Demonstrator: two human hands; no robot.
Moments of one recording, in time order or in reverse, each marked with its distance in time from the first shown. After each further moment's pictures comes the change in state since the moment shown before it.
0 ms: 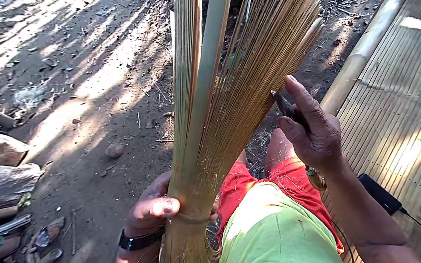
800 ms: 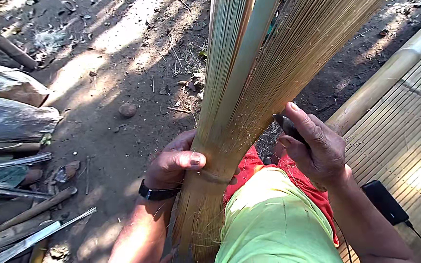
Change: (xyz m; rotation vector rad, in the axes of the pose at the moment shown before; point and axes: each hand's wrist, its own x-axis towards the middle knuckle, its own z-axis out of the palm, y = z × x) left_hand 0.008 -0.002 0.010 -0.034 0.112 0.055; right_hand -0.040 -0.009 0.040 0.000 -0.157 -0.118
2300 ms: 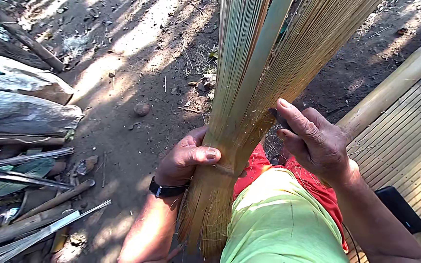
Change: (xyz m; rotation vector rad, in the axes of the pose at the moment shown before) left_hand -0.002 0.004 0.004 0.112 0.098 0.022; right_hand 0.016 -0.004 0.010 -0.071 -0.040 -0.025
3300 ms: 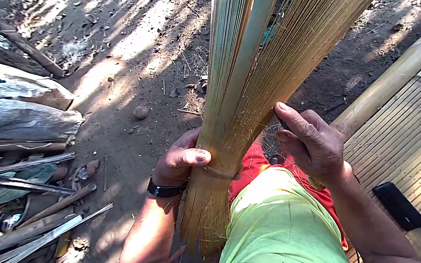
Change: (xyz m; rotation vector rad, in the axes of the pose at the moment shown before) left_hand -0.001 -0.002 -0.001 -0.060 -0.055 -0.003; right_hand -0.011 -0.001 -0.003 0.091 0.072 0.030
